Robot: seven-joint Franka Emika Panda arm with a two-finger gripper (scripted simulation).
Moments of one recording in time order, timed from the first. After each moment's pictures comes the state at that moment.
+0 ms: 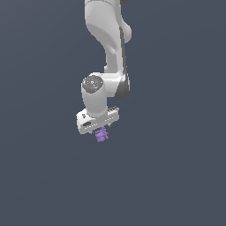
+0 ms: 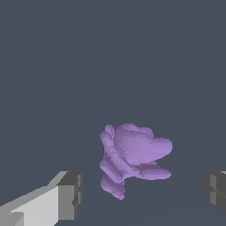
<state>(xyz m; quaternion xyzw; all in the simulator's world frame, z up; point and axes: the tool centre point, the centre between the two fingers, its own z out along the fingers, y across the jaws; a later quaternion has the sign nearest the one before) -0.003 -0.066 0.091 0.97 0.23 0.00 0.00</state>
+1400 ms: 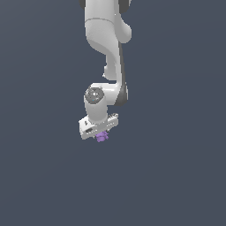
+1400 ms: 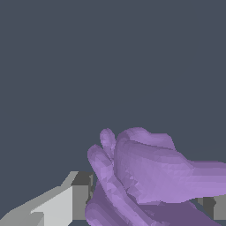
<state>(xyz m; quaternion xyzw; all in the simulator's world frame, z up) -0.004 -0.067 0.041 0.97 0.23 0.00 0.00</state>
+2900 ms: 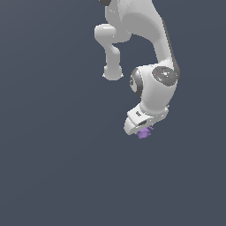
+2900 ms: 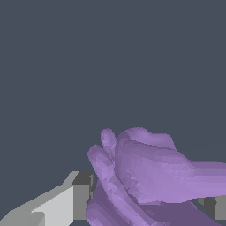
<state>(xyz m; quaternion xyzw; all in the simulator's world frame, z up) 0.024 0.143 0.139 0.97 0.23 0.00 0.00</state>
